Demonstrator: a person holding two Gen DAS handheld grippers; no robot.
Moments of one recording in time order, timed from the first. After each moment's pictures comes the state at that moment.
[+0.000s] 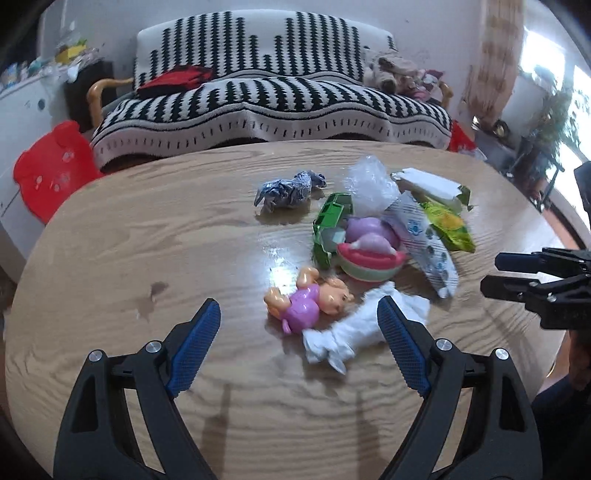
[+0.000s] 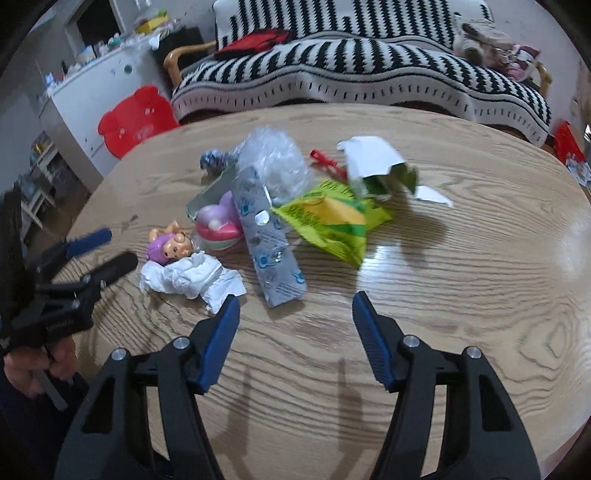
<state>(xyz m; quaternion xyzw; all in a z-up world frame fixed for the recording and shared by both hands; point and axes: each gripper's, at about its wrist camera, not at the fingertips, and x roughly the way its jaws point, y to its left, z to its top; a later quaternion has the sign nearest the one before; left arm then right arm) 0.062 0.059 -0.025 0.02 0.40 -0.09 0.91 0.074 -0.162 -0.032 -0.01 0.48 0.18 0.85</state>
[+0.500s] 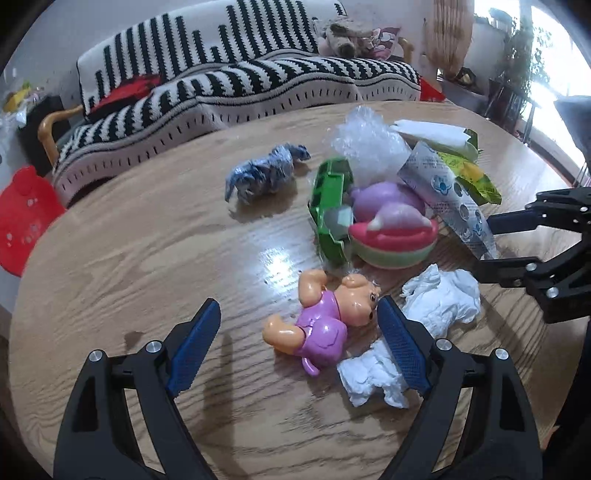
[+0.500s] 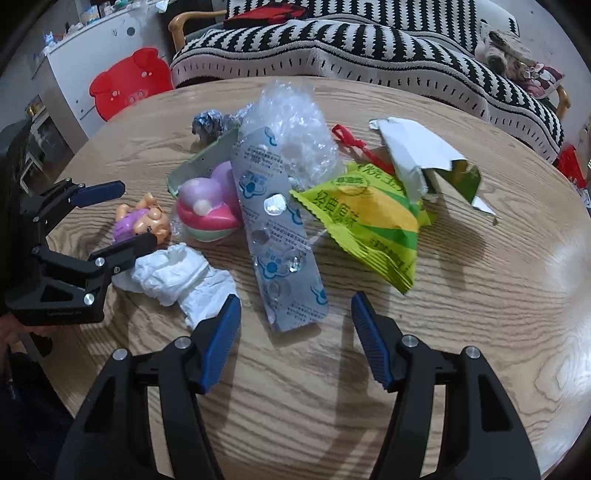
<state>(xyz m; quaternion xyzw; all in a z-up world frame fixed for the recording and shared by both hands) 0.103 0.057 -0.065 0.10 0.42 -0.16 0.89 0.102 -0.122 -0.068 -0.07 0.50 0.18 0.84</state>
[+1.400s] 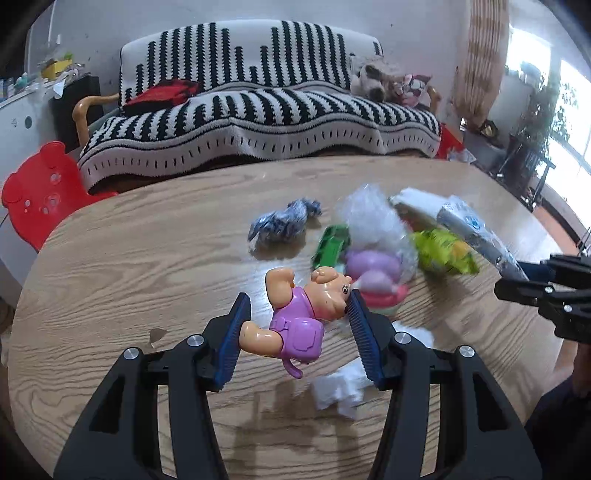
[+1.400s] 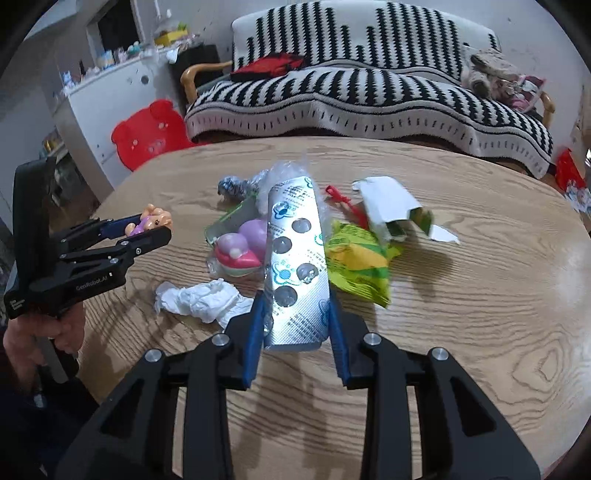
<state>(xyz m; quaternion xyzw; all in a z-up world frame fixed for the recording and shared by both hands) 0.083 0.059 -0.010 0.01 0.38 -0.11 0.92 0.061 -0.167 -0.004 -0.01 0.42 0.20 0.89</state>
